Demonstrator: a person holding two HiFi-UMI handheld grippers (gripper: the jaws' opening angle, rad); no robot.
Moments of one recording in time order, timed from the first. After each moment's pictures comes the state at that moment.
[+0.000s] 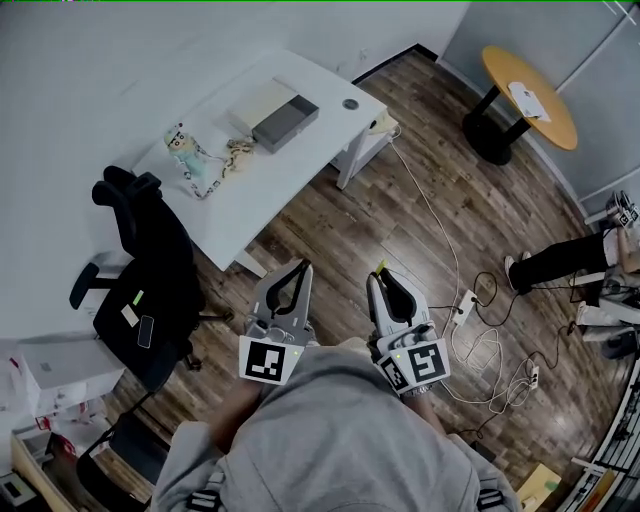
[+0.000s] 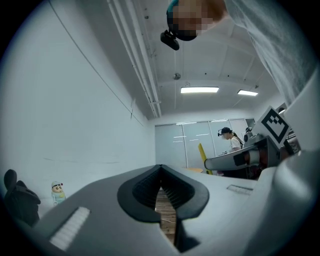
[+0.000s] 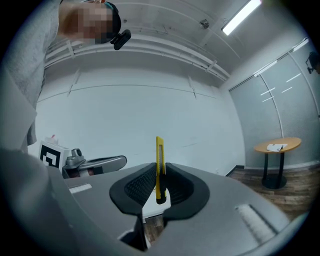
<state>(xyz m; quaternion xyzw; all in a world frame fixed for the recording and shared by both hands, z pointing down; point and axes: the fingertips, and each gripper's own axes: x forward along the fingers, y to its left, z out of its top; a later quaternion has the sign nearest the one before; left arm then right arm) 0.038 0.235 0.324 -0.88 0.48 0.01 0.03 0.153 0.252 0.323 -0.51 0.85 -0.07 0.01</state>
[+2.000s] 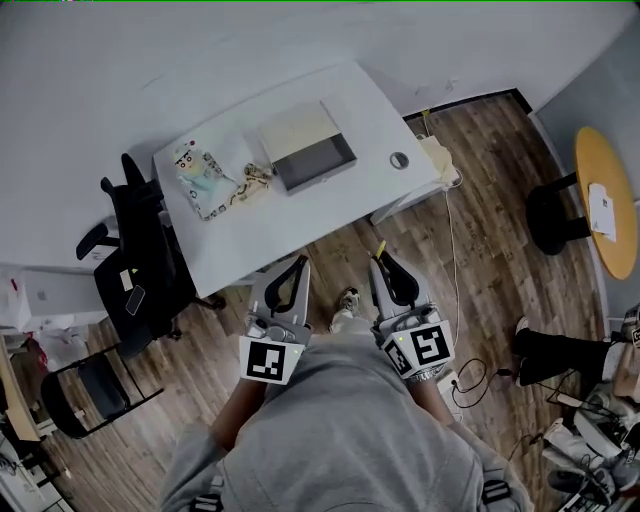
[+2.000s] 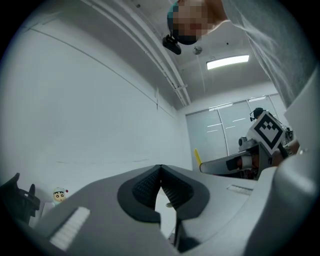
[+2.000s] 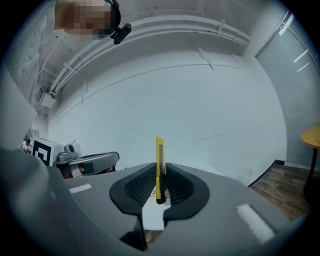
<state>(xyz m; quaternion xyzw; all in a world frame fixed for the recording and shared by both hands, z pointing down) 0.082 -0.030 0.322 -0.75 0.66 -0.02 0.02 0.192 -0.078 0.337 -0.32 0.94 -0.11 -0.03</state>
